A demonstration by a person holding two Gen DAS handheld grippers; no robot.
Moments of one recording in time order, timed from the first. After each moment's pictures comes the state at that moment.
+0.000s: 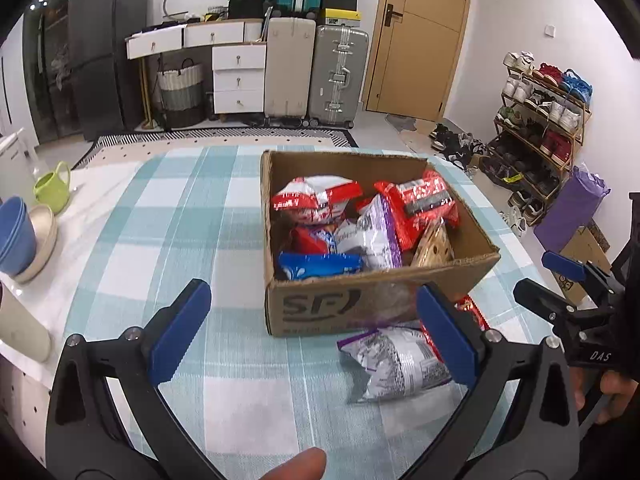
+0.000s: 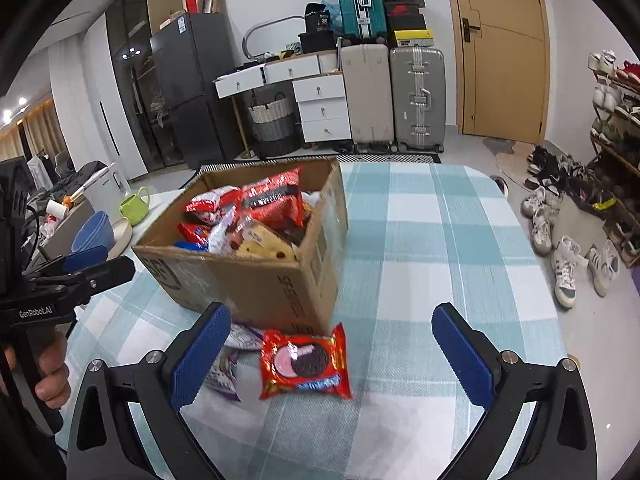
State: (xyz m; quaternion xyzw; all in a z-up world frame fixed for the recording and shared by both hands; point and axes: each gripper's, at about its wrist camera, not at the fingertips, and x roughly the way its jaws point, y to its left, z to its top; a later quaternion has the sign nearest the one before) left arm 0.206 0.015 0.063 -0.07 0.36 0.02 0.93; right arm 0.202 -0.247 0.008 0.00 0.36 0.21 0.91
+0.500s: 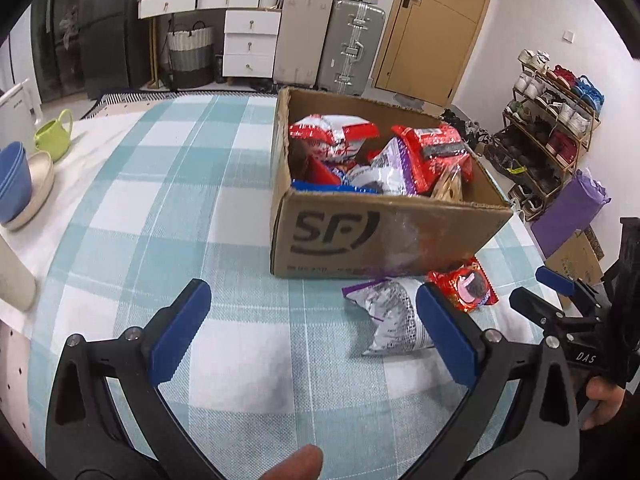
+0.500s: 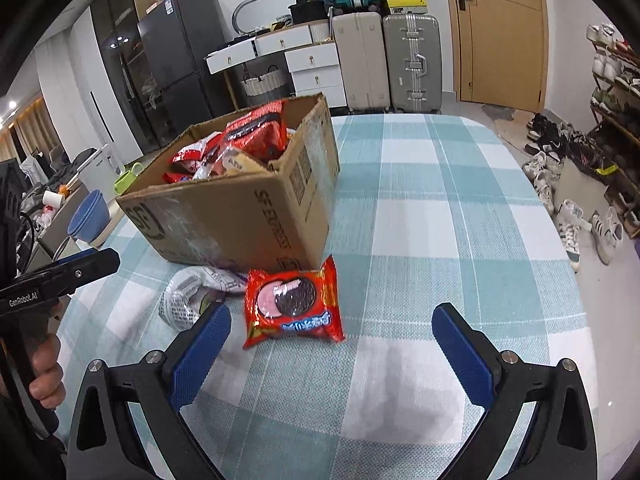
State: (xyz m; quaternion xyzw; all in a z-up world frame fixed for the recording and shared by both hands) left arm 0.182 0.020 0.025 -0.12 0.41 0.03 0.90; right arm 0.192 -0.252 -0.037 0.01 0.42 0.21 0.88
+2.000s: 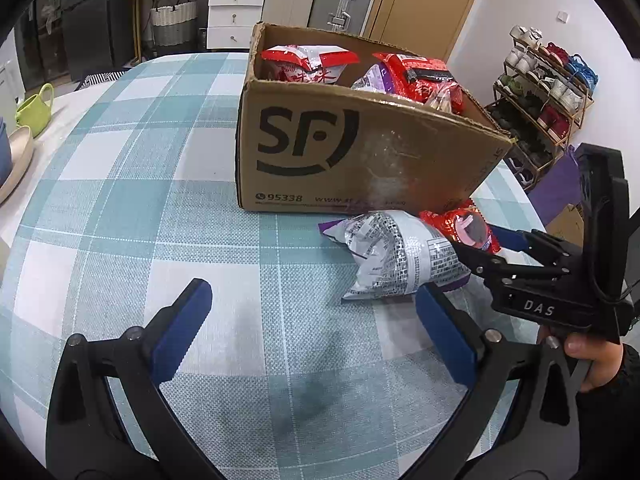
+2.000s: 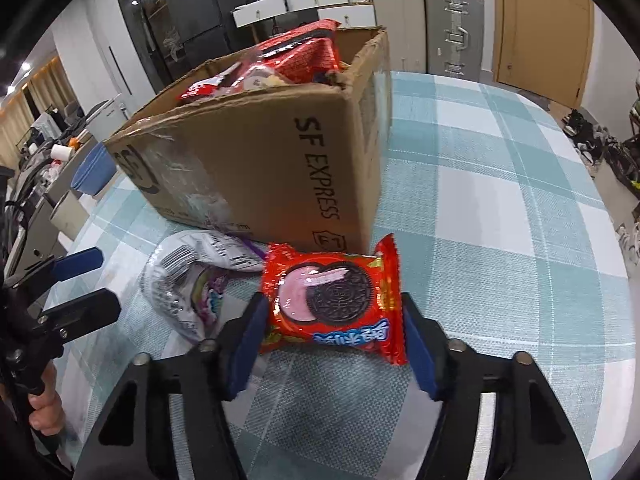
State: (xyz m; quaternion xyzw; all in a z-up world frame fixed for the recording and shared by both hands) left arm 0.173 -0.006 -0.023 -0.12 0.45 0.00 0.89; right arm 0.225 -0.207 -0.077 -0.04 0.47 0.26 0.84
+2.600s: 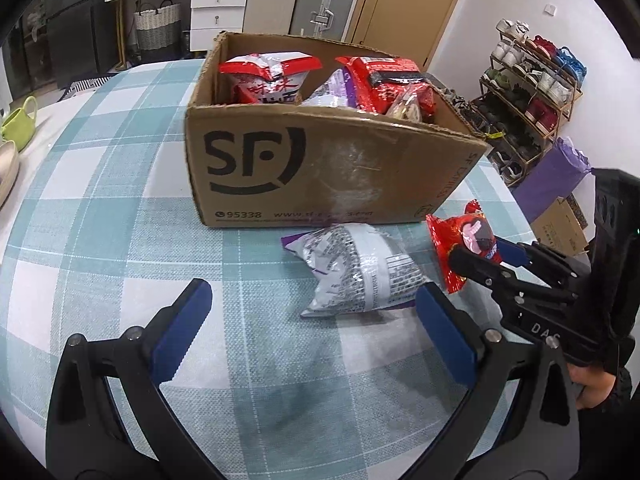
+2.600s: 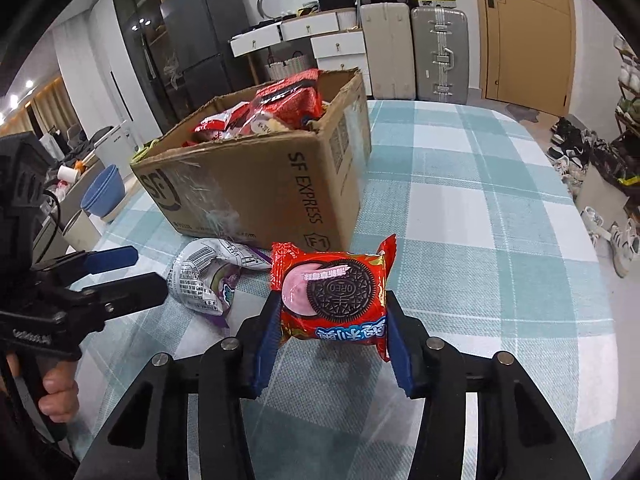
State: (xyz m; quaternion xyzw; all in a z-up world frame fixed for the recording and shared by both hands) left arm 0.189 -0.024 -0.013 -0.11 0.45 -0.03 0.88; right arm 0.189 -0.239 -0.052 -0.01 0.42 0.25 0.87
